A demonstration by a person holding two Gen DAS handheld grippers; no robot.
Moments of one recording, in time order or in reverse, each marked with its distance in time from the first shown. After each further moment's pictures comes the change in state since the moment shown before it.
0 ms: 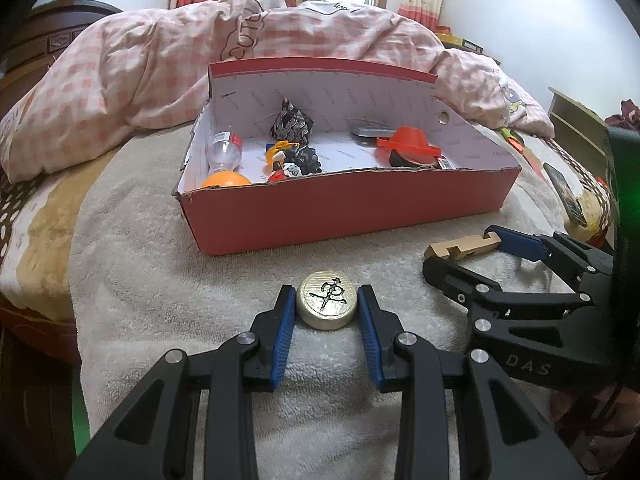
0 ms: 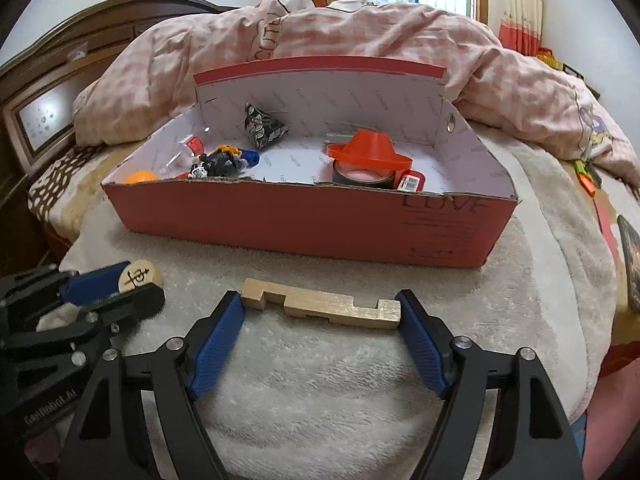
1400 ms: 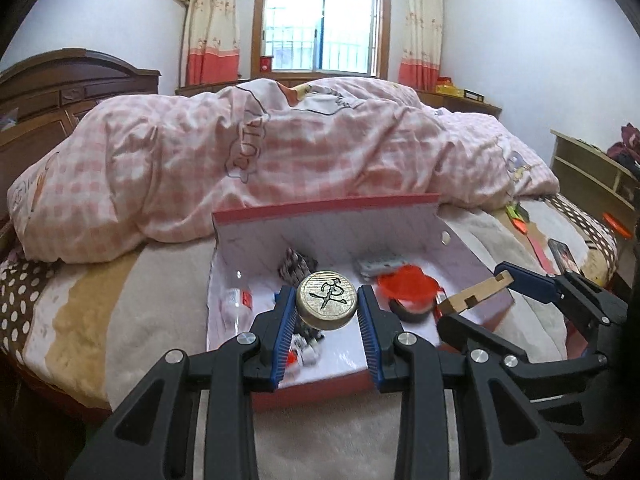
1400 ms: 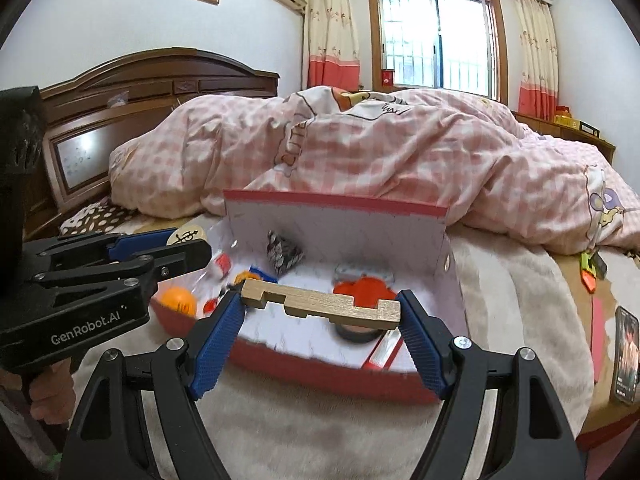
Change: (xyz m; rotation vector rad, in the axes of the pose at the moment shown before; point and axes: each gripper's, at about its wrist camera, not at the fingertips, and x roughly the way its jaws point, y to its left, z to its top) left arm -0.030 -0.009 0.095 0.016 -0.224 0.057; right arm -0.047 -0.014 0.067 -0.064 -0.262 0.100
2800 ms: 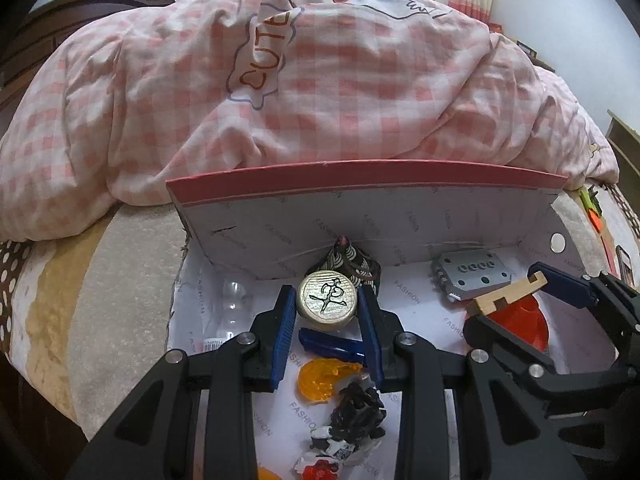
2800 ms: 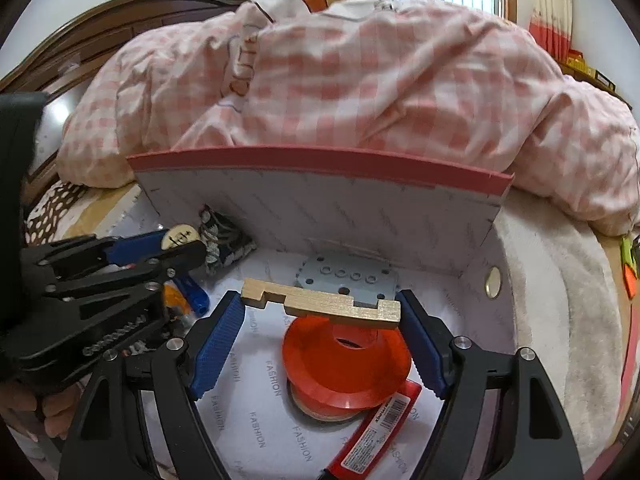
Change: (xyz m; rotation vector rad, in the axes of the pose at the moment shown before) left arm 0.140 0.029 0.023 -0.074 0.294 0.100; right arm 0.133 -0.034 0.029 0.055 0.317 -0.010
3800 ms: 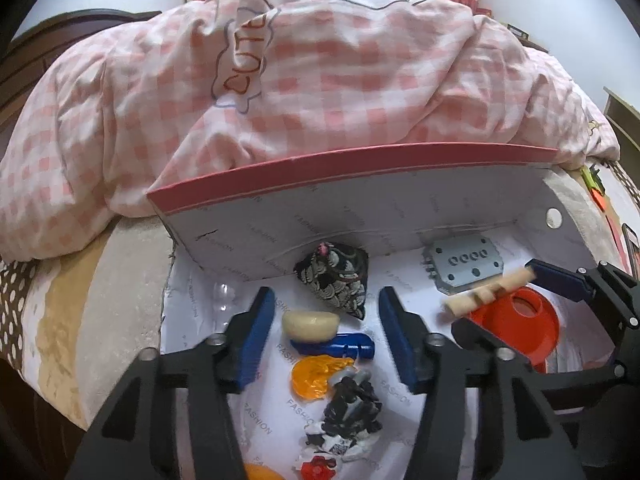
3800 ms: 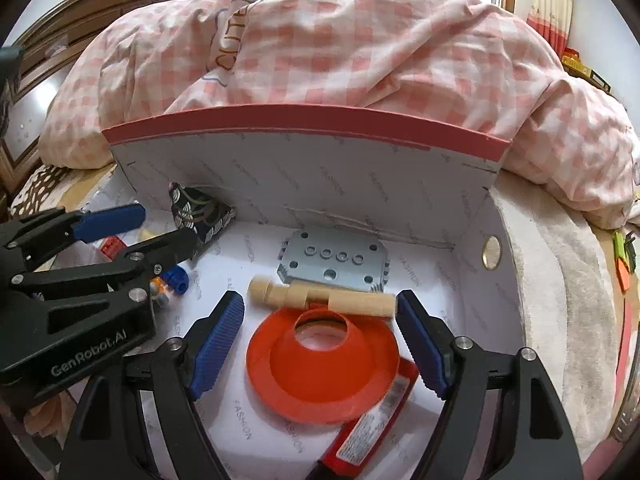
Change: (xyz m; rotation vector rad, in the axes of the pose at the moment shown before) left arm 0.006 -0.008 -0.001 0.061 0.004 0.021; right arm 0.016 0.000 -0.011 -0.016 0.060 -0.055
